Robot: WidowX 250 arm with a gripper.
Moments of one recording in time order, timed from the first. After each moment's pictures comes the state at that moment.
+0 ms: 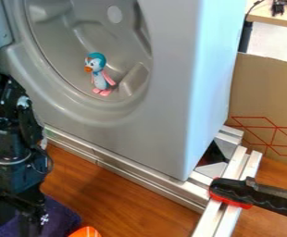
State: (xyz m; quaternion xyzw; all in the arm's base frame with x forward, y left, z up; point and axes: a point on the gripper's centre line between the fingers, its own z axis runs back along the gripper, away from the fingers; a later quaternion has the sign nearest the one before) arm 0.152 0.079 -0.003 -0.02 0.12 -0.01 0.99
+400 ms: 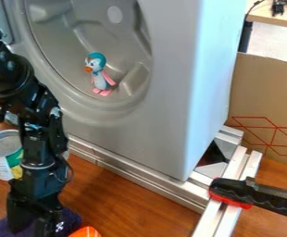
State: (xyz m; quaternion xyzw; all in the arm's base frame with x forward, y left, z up) arm 0.161 0.067 -0.025 -0.03 0.19 -0.04 0.98
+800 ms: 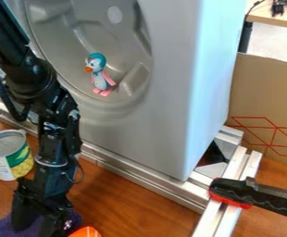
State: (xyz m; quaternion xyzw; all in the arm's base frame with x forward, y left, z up) arm 0.175 0.069 -0.035 0.00 0.22 -0.03 0.97
